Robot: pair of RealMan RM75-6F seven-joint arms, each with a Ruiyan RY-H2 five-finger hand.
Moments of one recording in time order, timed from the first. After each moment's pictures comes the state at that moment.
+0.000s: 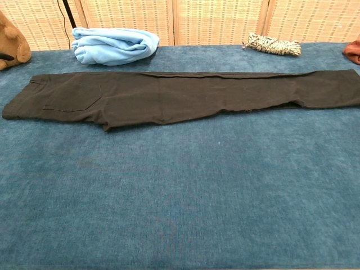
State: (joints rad) left arm -0.54 -1.54 -0.01 -0.66 1.50 1.05 -0.43; right arm 0.31 -1.36 0.12 -1.11 -1.39 1.45 0.09
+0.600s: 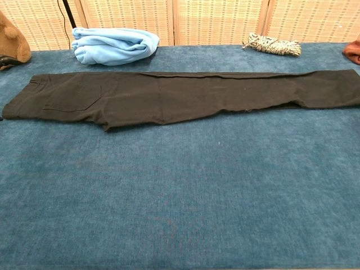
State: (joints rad) left arm -0.53 -1.66 -0.02 -0.52 1.51 1.10 -0.43; right arm 0.28 -1.51 0.10 -0.95 -1.52 1.56 0.19
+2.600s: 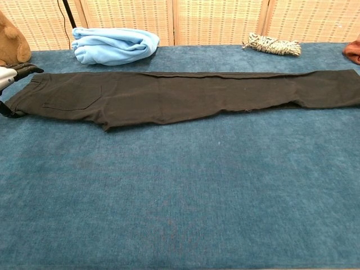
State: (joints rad) left arm -0.63 -1.89 -0.02 -0.17 1.50 0.96 -0.47; right arm 0.26 -1.46 0.13 -1.01 -1.51 1.54 0.29
